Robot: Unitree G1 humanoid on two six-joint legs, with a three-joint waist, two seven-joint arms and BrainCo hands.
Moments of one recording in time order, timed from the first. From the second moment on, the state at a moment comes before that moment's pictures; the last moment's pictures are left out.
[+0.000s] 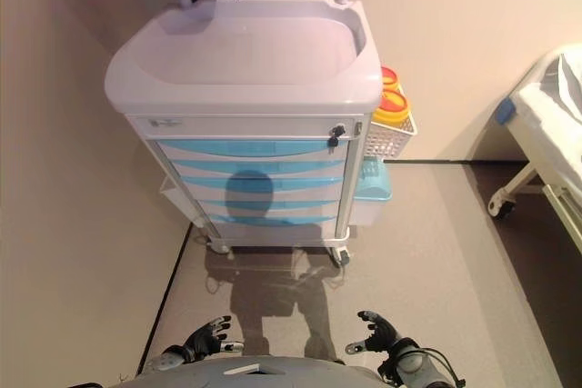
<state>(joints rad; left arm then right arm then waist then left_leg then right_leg) 0.00 0.23 -0.27 1.25 -0.11 -0.26 -0.19 -0.02 -0.25 0.32 1.24 -0.17 -0.33 0.07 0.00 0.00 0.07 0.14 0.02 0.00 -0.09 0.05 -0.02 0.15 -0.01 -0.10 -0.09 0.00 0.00</state>
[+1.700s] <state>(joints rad) -0.65 0.29 -0.12 0.97 -1.37 -0.25 -0.47 -0.30 -0.27 0.38 1.05 0.04 -0.36 -0.11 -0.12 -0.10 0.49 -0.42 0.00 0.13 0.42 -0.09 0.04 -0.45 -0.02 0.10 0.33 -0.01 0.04</state>
